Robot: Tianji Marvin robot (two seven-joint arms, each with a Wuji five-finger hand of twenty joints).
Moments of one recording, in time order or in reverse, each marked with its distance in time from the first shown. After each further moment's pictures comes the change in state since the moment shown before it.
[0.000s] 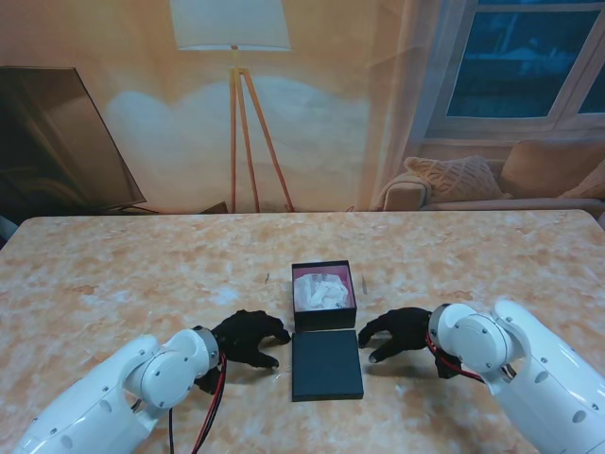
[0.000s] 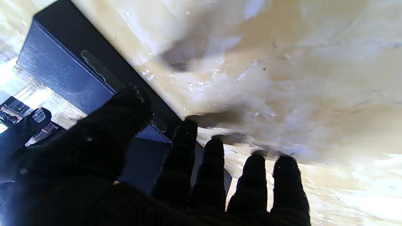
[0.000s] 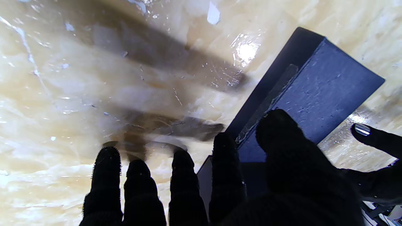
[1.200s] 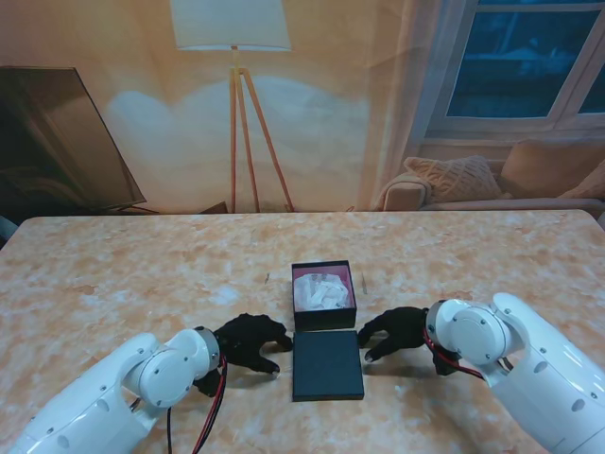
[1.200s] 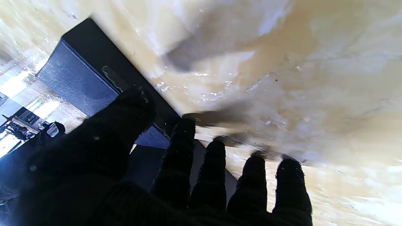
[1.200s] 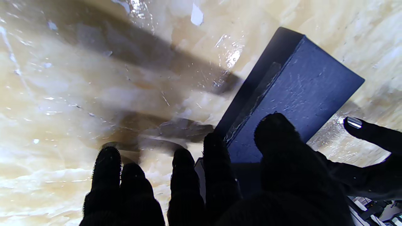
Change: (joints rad) left arm -0.002 0.011 0.004 -0.027 -0.005 -0.013 -0.059; right arm 0.044 0.008 -0.034 0.017 0.061 -0.002 0.042; left_hand 0.036 0.015 -0.029 0.000 0.013 -0.025 0.012 0.013 0.000 0.021 -0.026 -0.018 -0.002 -0.001 -0.023 -0.014 -0.002 0.033 -0.054 -0.021; right_hand 0.048 0.061 -0.103 0.000 0.034 0.129 -0.069 -0.013 0.030 -0.007 -0.007 -0.001 -0.013 0.067 -0.027 -0.003 0.006 -0.006 -0.013 -0.022
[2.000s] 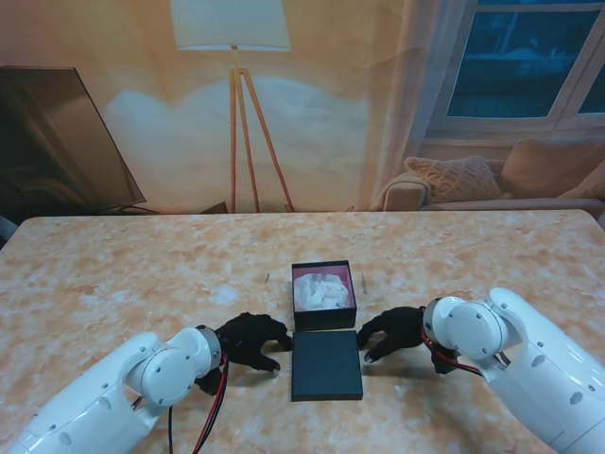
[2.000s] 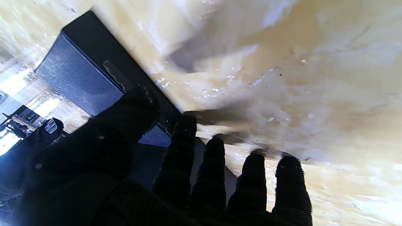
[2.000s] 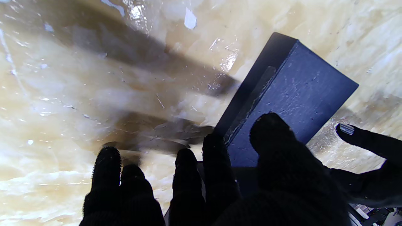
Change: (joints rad) left arm -0.015 0.001 0.017 0.008 -0.012 0.007 0.011; right arm 0.038 0.012 -0.042 0.003 0.024 0.022 0.032; left_hand 0.026 -0.001 0.003 0.000 0.016 0.009 0.024 0.013 0.012 -0.011 0.014 0.009 0.014 -0.002 0.022 0.002 0.010 0.000 0.038 0.000; right_hand 0.019 -0.002 0.028 0.000 -0.021 0.002 0.018 0.015 0.001 -0.041 -0.011 0.001 -0.003 -0.001 -0.028 -0.001 -0.003 0.001 0.011 0.000
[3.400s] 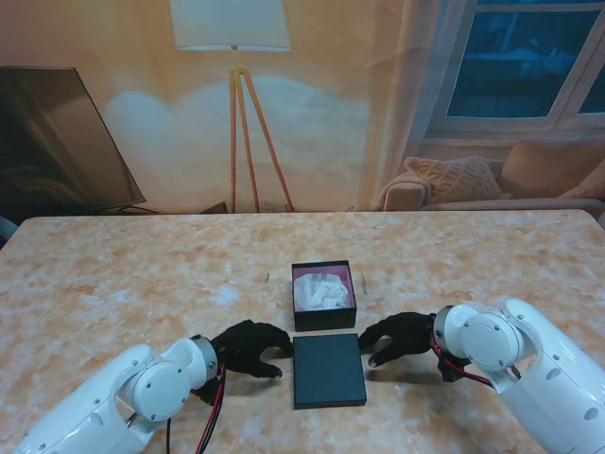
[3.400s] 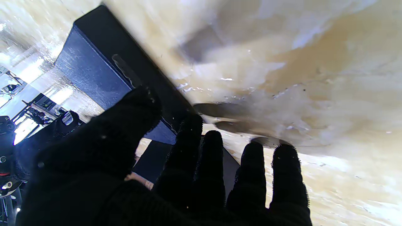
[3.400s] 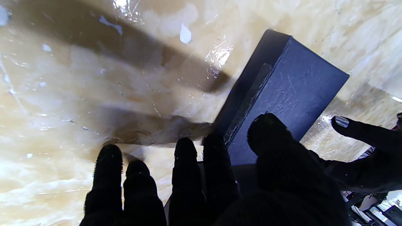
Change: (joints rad) left arm 0.085 -0.007 -0.062 -0.040 -0.004 -0.059 0.042; right arm -0.092 -0.007 0.102 -0.019 0.015 -0.086 -0.025; left_hand 0.013 0.000 0.000 0.000 0.005 0.066 0.049 0.001 0.071 -0.030 0.042 0.014 0.094 -0.011 0.058 0.015 0.083 -0.030 0.105 0.036; right_hand 0.000 -0.003 0.034 0.000 -0.019 -0.001 0.036 0.005 0.089 0.008 0.090 0.027 0.048 -0.056 -0.009 0.000 0.023 -0.014 0.015 -0.014
